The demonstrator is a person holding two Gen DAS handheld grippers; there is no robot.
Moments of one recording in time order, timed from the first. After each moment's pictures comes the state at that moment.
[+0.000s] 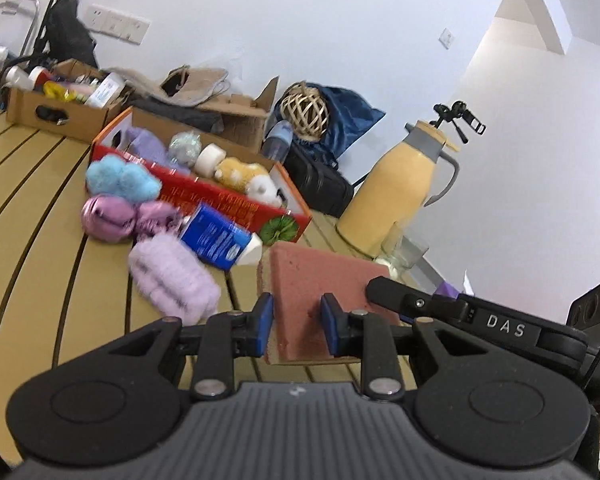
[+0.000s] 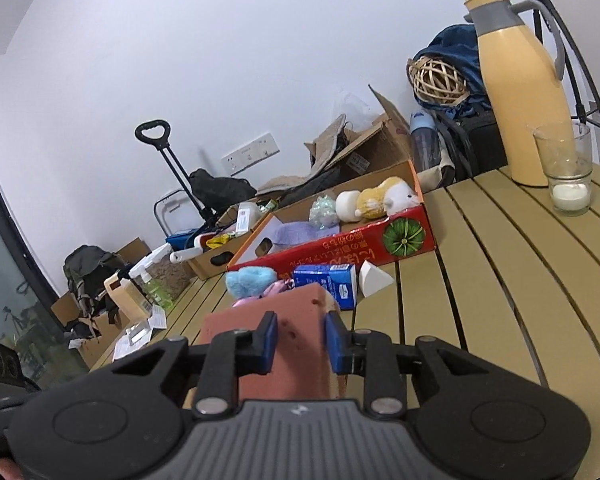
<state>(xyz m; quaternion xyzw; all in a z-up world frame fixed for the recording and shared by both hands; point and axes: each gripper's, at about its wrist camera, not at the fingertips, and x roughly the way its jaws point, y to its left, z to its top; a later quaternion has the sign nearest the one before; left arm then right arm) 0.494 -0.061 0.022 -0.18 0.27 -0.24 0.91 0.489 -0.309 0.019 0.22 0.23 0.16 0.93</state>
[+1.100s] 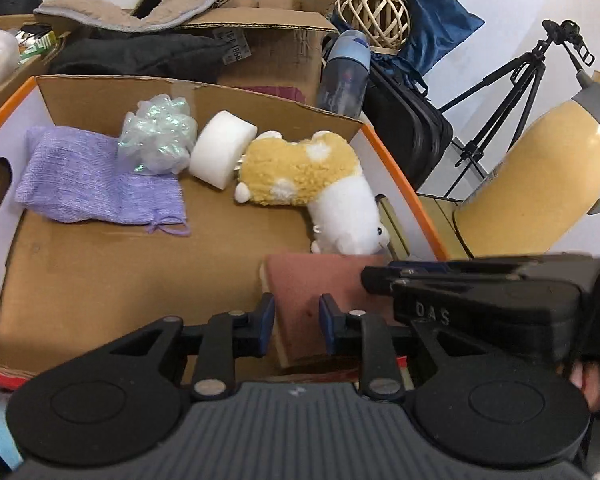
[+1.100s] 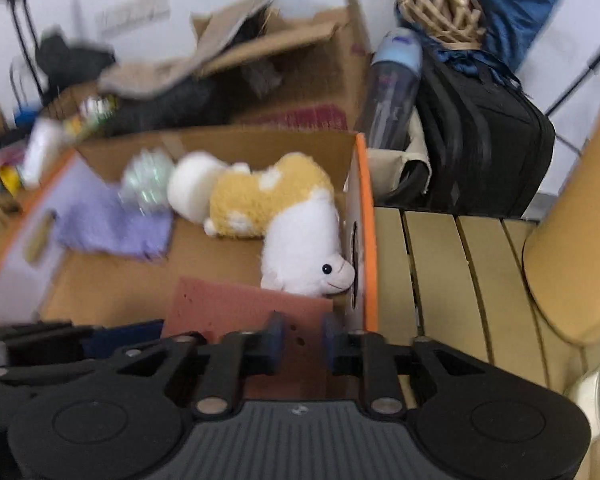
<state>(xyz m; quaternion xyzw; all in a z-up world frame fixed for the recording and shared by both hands) 0.823 -0.137 -0.028 -0.10 0.44 -0.21 0.87 0.857 -0.290 -0.013 -0.01 0.47 0.04 0.88</state>
